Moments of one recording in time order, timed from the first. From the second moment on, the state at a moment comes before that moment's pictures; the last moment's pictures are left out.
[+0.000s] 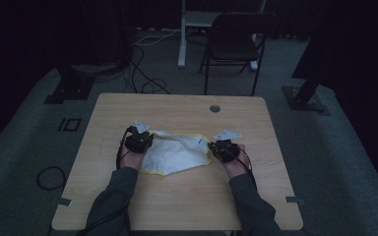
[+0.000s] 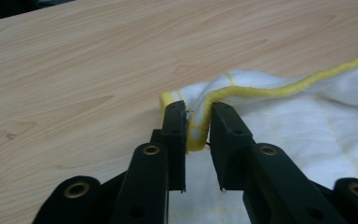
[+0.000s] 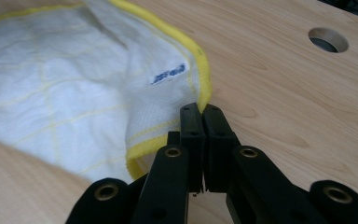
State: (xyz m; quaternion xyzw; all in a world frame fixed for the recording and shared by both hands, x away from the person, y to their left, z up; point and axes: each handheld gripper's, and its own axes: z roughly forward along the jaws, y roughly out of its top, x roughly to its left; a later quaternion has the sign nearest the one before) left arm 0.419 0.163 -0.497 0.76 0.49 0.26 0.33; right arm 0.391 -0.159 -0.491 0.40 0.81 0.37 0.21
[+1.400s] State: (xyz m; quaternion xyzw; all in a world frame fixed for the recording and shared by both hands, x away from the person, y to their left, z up) left arm 0.348 0.086 -0.508 0.86 0.31 0.19 0.35; right arm 0.390 -0.176 -0.490 0.42 0.79 0.38 0.22
